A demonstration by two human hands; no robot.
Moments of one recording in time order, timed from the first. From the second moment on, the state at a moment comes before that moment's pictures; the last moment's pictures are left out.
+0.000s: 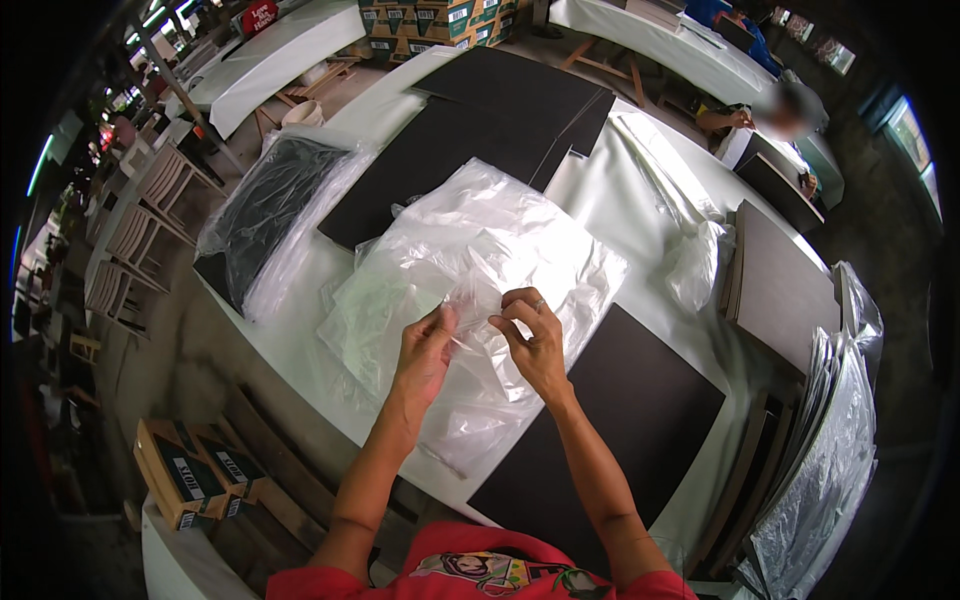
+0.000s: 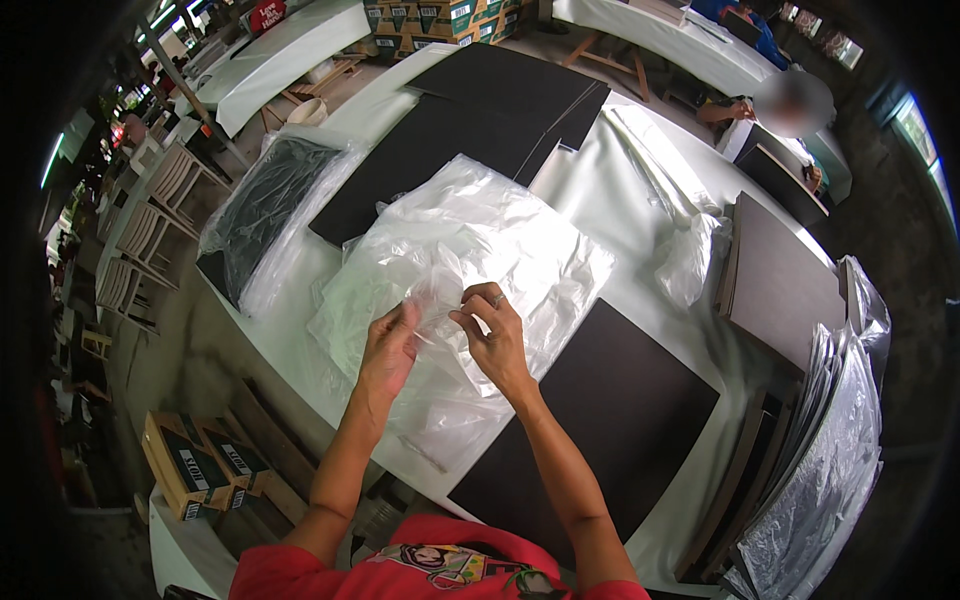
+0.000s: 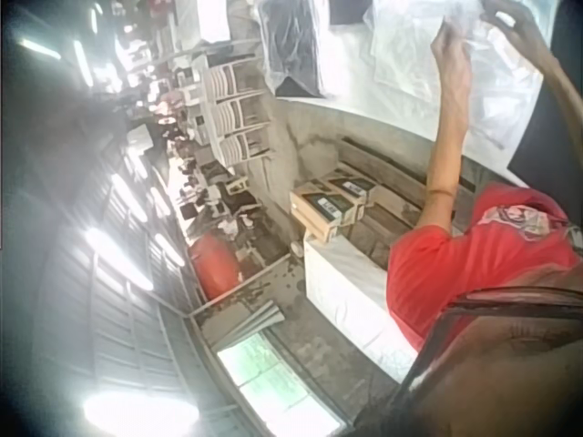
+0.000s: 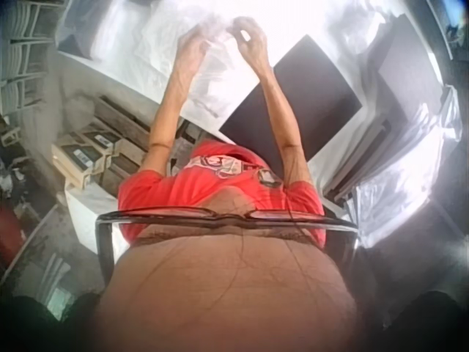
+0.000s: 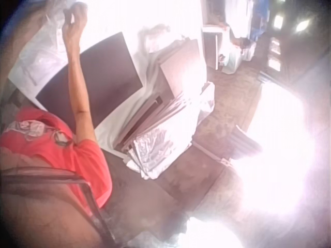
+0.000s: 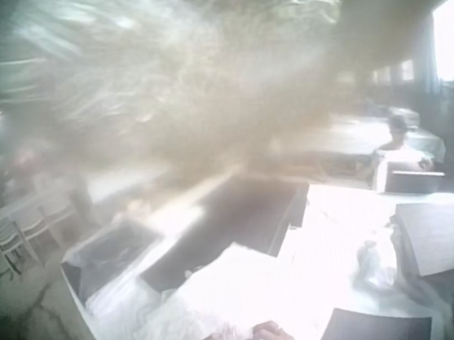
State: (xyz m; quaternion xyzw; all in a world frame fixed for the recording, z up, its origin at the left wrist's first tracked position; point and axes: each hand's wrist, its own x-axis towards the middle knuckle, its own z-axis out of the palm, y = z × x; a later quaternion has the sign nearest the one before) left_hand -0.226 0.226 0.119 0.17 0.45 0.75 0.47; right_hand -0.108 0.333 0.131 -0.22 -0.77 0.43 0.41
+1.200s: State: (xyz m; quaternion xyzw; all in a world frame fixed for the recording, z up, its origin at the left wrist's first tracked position) left_hand -0.229 0.222 0.135 0.16 0.37 0.76 0.51; right_hand -0.092 0.330 0.141 -0.06 -0.84 0.42 0.34
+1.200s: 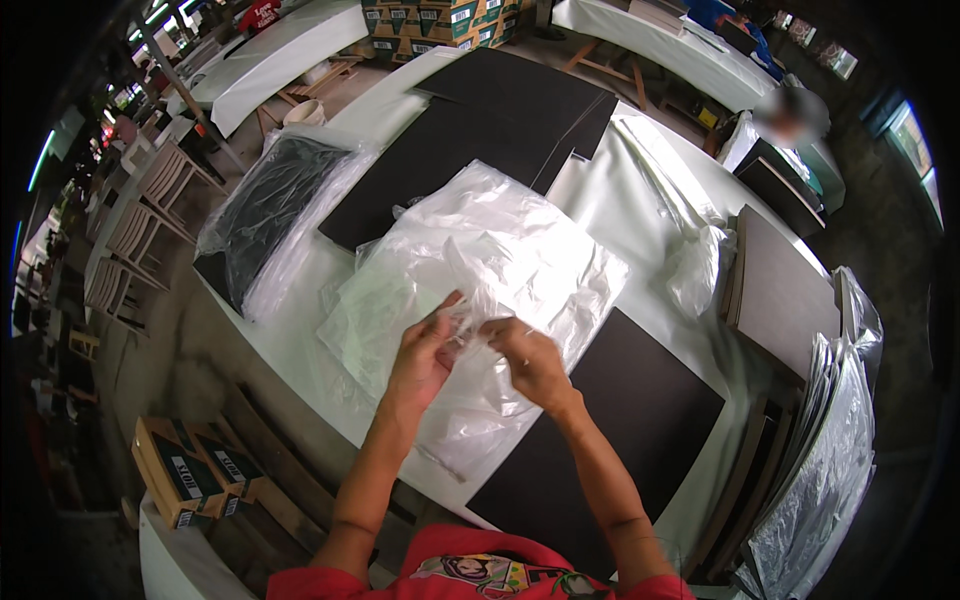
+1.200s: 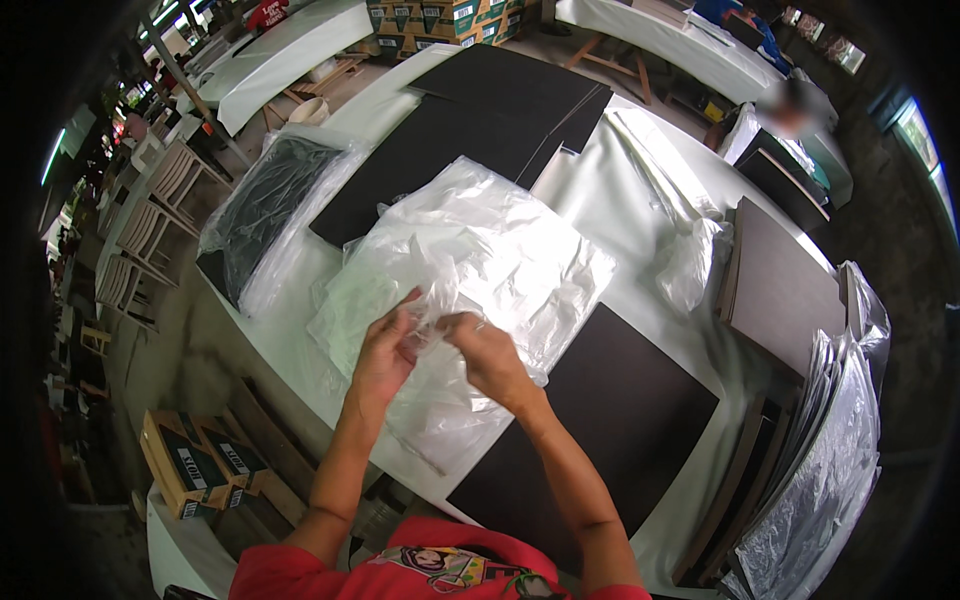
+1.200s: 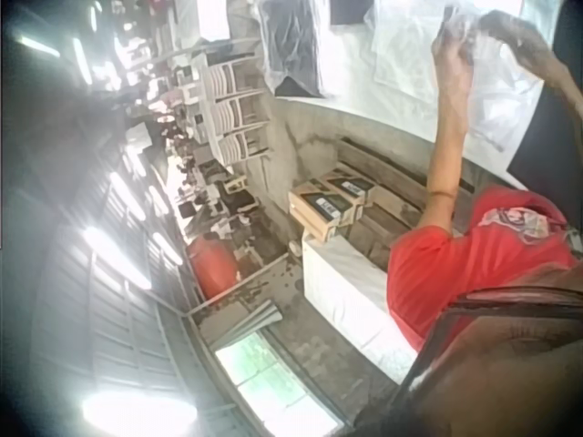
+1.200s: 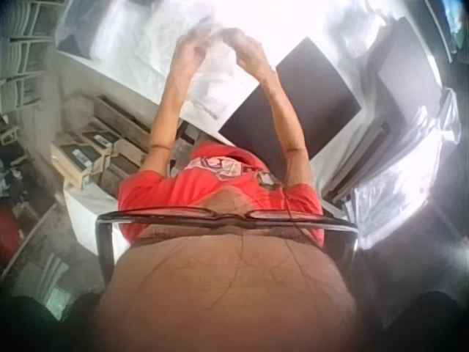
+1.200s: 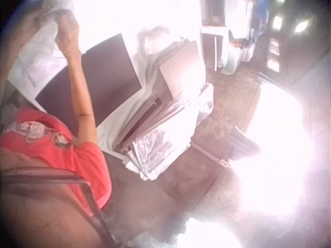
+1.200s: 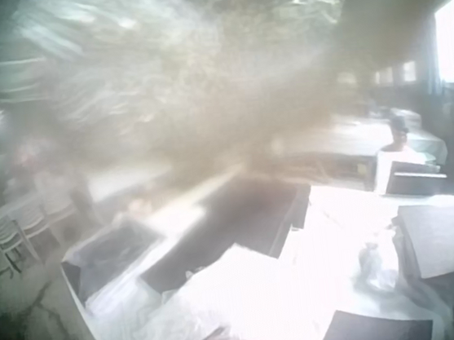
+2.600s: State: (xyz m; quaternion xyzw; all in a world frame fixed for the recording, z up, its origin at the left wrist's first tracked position) left_hand 0.034 0.149 0.208 0.24 0.16 0.43 0.86; right_hand 0.214 0.188 0.281 -0.12 -0.95 0.16 0.26
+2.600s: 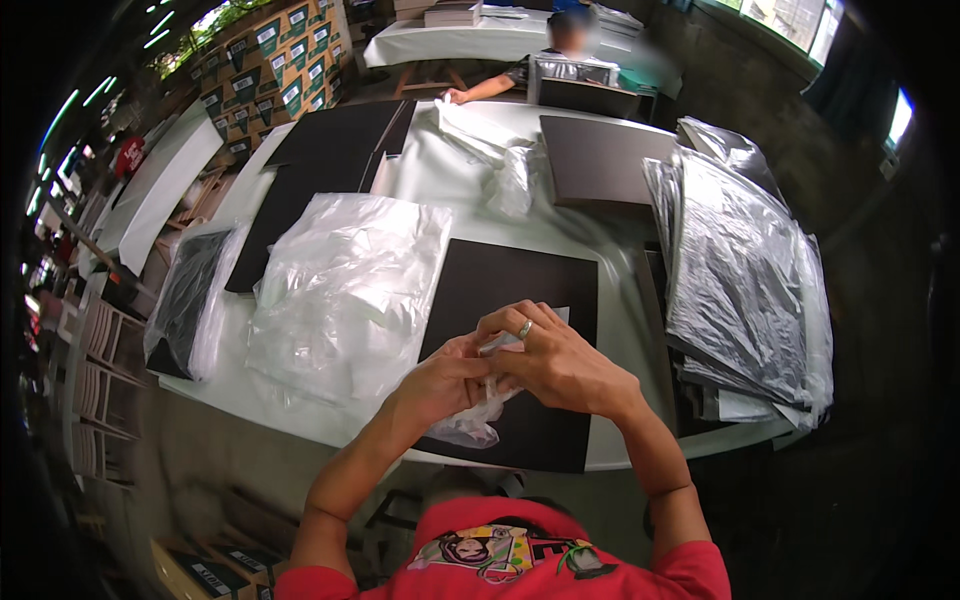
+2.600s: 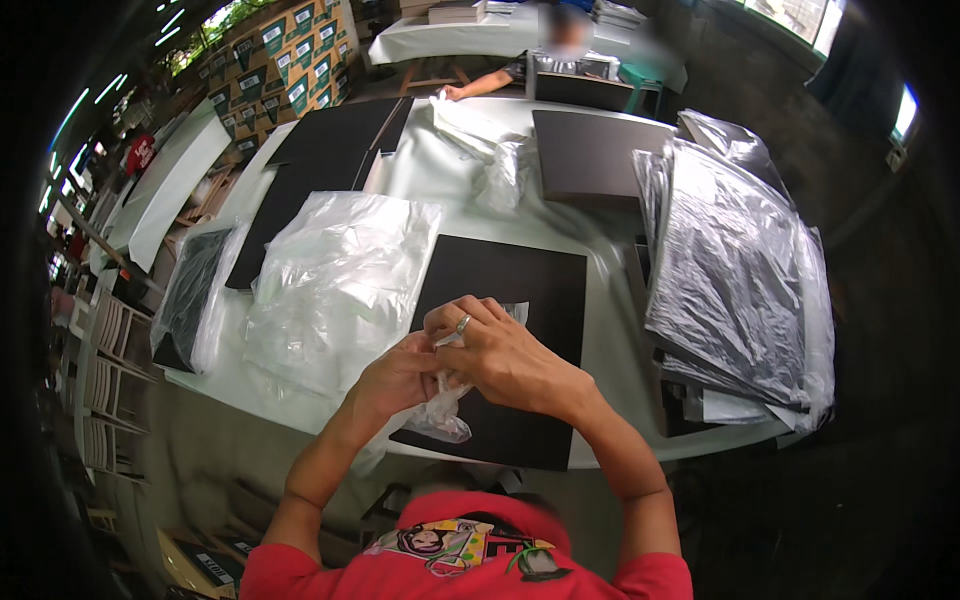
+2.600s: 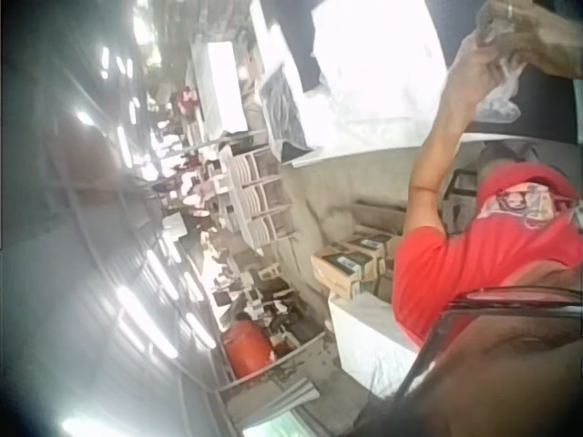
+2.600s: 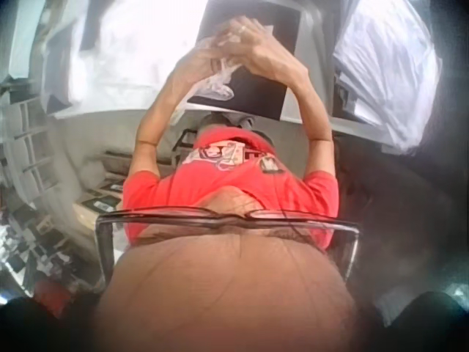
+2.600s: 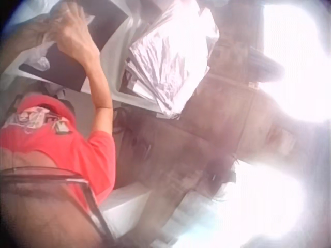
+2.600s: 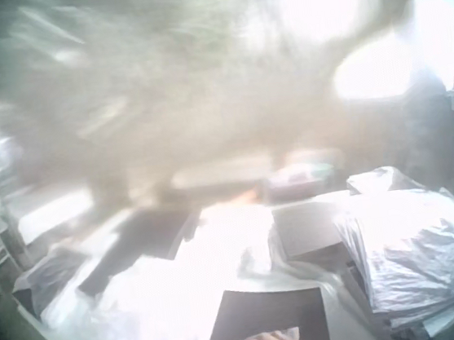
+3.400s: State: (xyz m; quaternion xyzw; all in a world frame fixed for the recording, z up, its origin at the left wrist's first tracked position) left_hand 0.122 0.135 0.199 0.75 0.33 0.17 0.54; right_hand 0.308 0.183 0.284 -0.30 -0.74 0.47 0.37
